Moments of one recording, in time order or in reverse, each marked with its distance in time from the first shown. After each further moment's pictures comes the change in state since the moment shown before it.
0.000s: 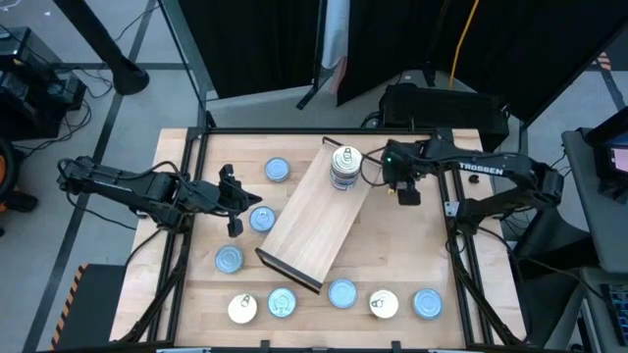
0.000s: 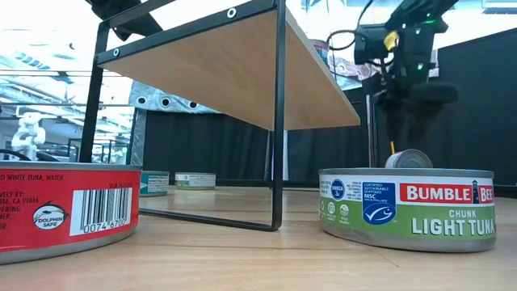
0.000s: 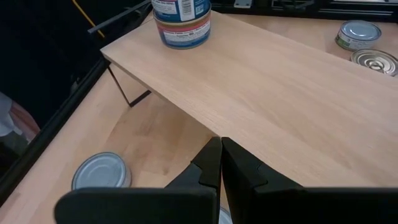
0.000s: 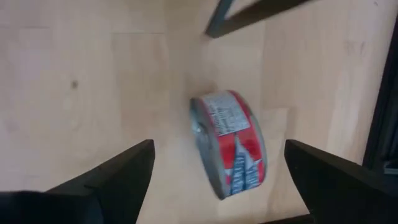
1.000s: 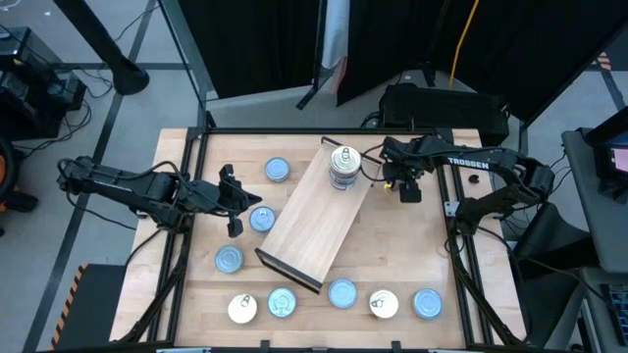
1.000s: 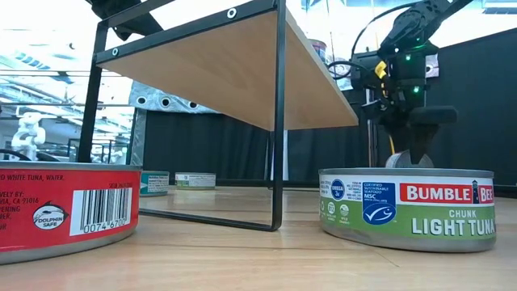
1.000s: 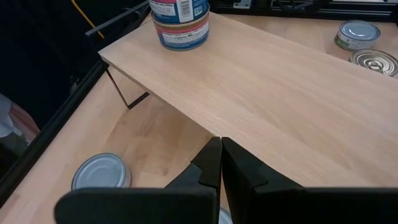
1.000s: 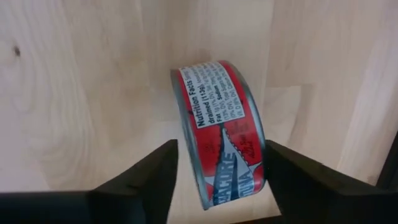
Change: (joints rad) left arm 0.000 0.000 0.000 0.002 0.002 0.004; right arm -0.104 0.098 -0.047 0.040 0.006 -0.087
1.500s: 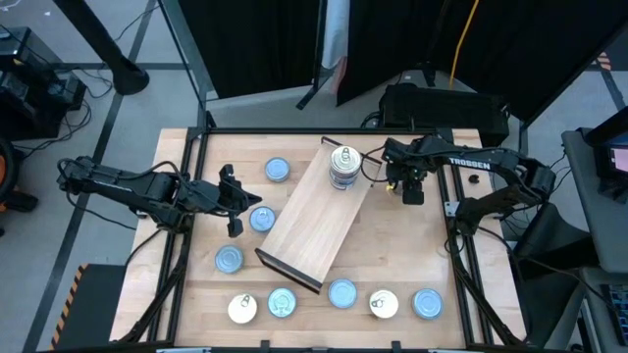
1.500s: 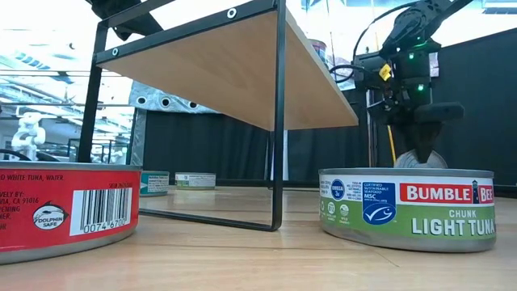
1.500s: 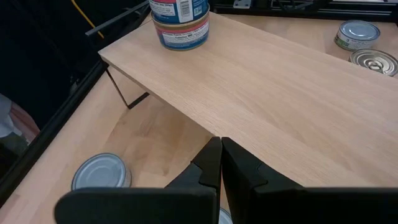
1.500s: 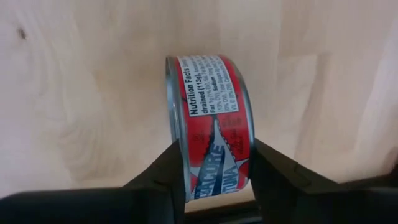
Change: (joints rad) left arm 0.000 0.000 0.000 0.000 0.000 0.000; right arm 0.000 -0.011 0.000 -0.081 -0.003 0.090
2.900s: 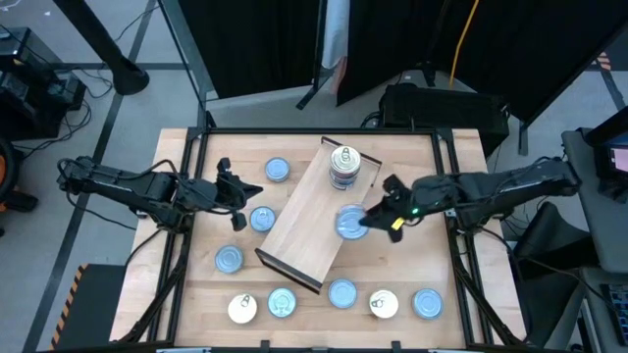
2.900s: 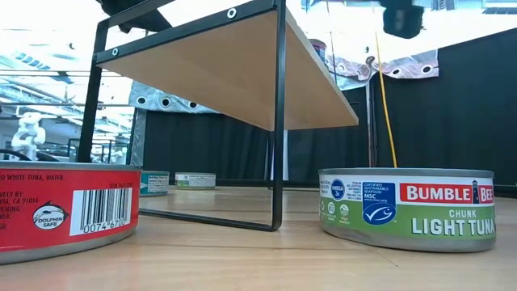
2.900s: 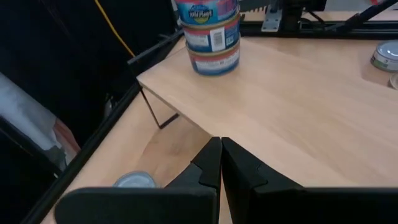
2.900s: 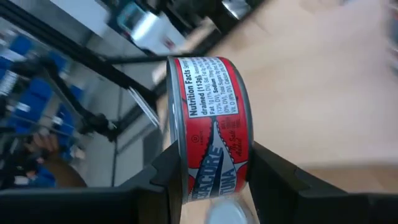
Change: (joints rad) left arm 0.000 0.000 0.000 0.077 -0.135 0.070; right arm 0.735 -0.345 0.066 0.731 -0.112 1.299
